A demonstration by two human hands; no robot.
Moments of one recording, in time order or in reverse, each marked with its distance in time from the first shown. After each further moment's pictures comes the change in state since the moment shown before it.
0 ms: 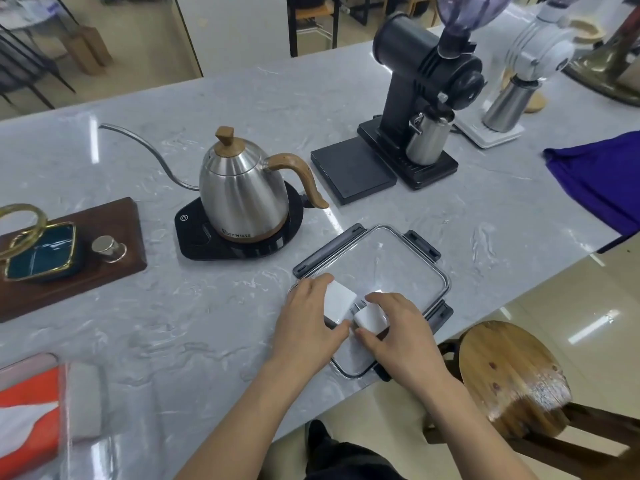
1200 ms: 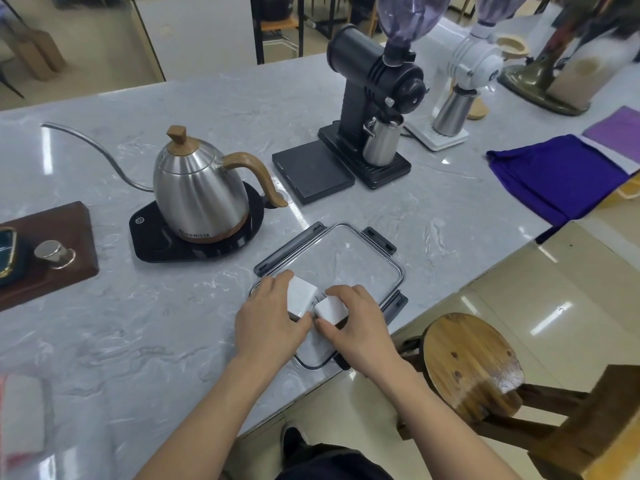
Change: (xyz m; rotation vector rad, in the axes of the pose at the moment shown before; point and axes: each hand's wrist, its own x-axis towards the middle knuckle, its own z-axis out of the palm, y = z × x) left_hand -0.004 0.012 0.001 0.173 0.100 -0.034; right_hand -0.001 0.002 0.006 0.136 0.041 0.021
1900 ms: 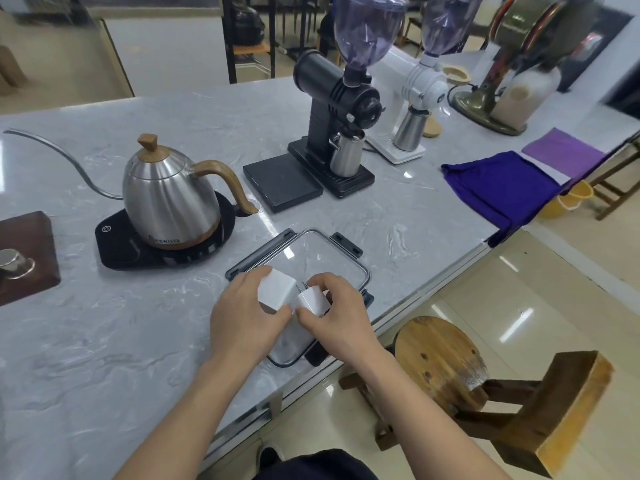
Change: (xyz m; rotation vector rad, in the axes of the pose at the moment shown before) left_hand -0.005 0.017 -0.006 -0.269 0.127 -0.004; right_hand -0.009 -0.018 -0.030 0.128 0.083 0.017
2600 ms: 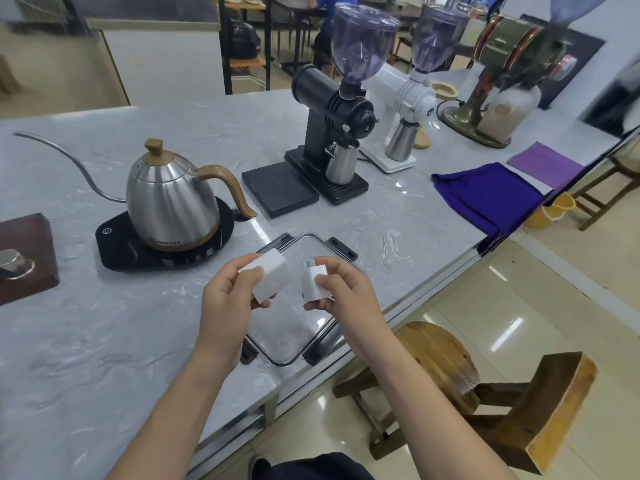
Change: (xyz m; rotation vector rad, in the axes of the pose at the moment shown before) left_hand 0.003 0.018 -0.030 -0.975 -0.044 -0.292; right_hand -0.004 -0.032 -0.025 0.779 -0.038 0.179
